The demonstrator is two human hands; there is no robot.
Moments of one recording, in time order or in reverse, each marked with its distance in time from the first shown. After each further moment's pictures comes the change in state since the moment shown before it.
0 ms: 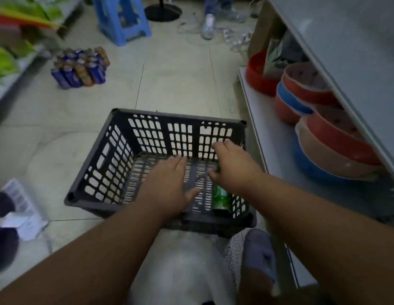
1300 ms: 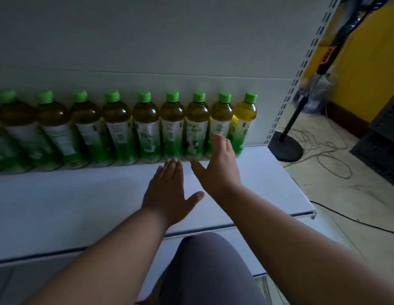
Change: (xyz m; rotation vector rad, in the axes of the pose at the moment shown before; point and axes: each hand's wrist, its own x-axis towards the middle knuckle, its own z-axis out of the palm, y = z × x) left_hand -0.366 0.547 0.019 -0.061 -0.209 1.634; right_hand -0.703 0.102 -0.073 0.114 1.253 1.557
